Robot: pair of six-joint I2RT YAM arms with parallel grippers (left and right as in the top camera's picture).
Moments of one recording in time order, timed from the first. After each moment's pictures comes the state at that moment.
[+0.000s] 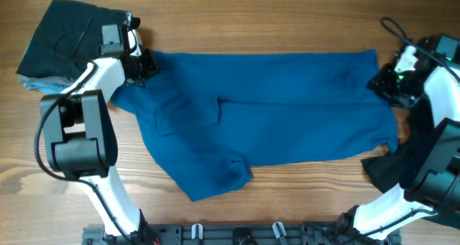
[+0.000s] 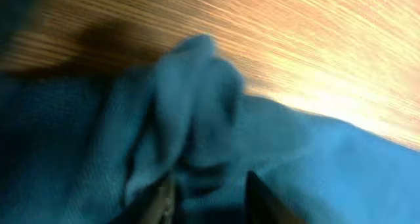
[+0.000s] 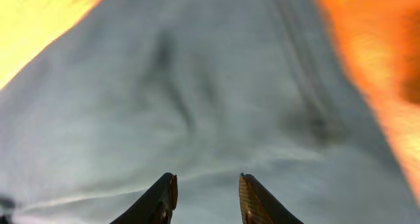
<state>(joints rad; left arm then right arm) 0.07 2.07 1.34 -0.37 0.27 -0.33 -0.39 1.85 1.33 -0.82 -0.36 0.07</state>
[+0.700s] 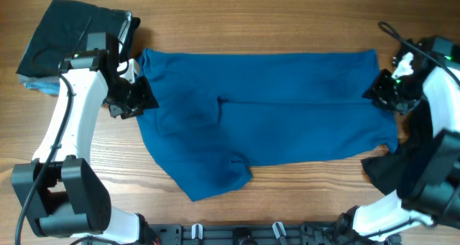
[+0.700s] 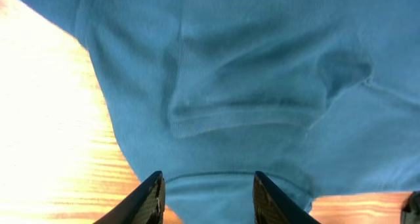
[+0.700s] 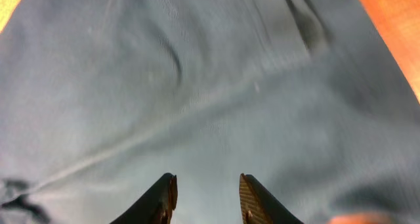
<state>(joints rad) 0.07 1.68 1.33 -1.17 0.27 -0.25 -0.40 1.79 1.33 -1.01 -0.29 0.20</state>
